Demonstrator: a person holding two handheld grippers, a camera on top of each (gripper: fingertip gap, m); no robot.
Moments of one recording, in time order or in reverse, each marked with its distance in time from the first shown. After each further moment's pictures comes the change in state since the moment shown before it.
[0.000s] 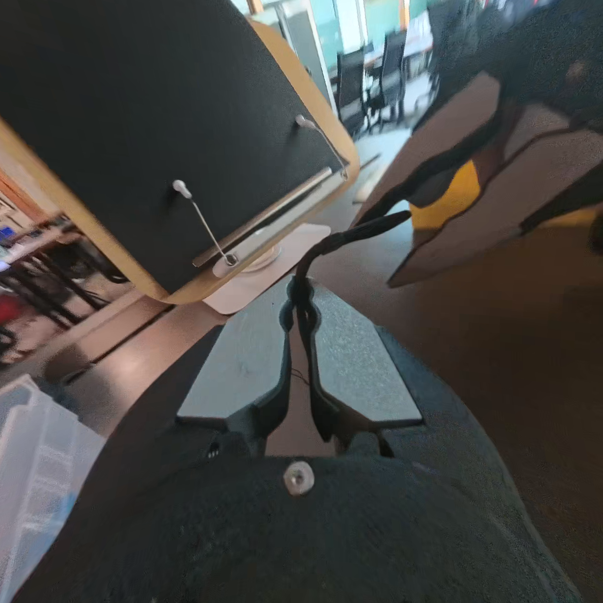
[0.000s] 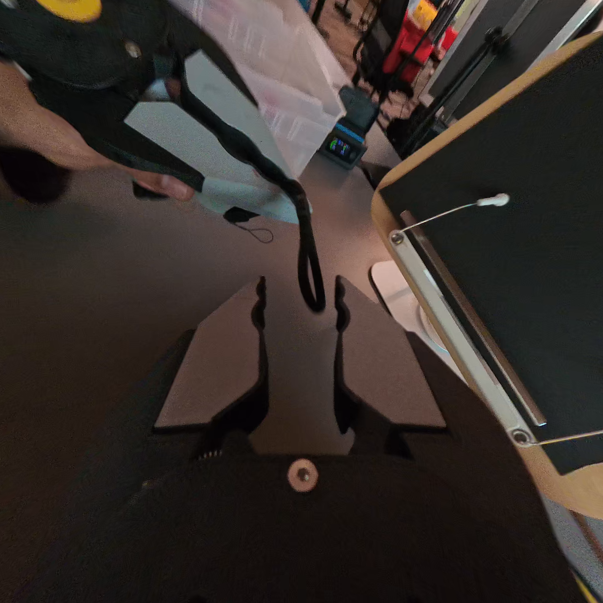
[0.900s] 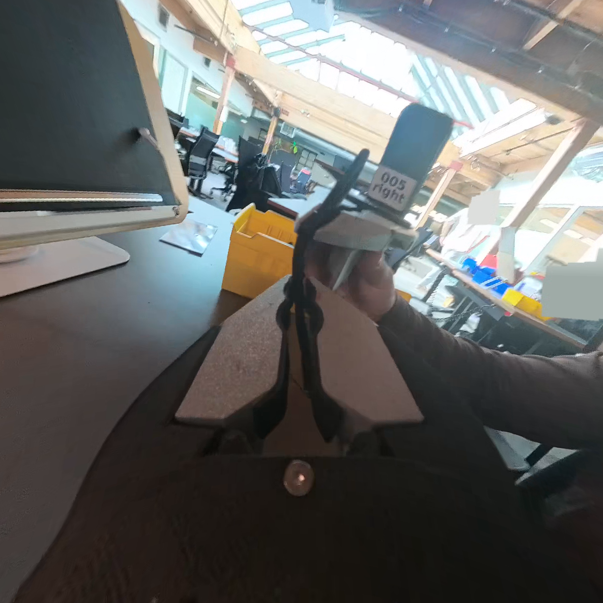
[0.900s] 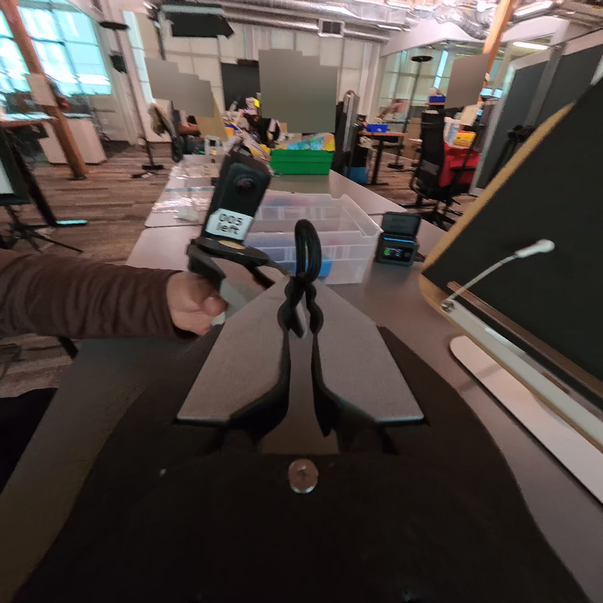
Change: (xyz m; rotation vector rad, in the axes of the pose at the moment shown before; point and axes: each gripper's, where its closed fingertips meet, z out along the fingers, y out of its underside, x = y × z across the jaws) left arm 0.065 -0.041 -0.011 0.196 0.596 -0.668; right arm -0.002 -0.061 -0.035 0.427 -0.243 0.361
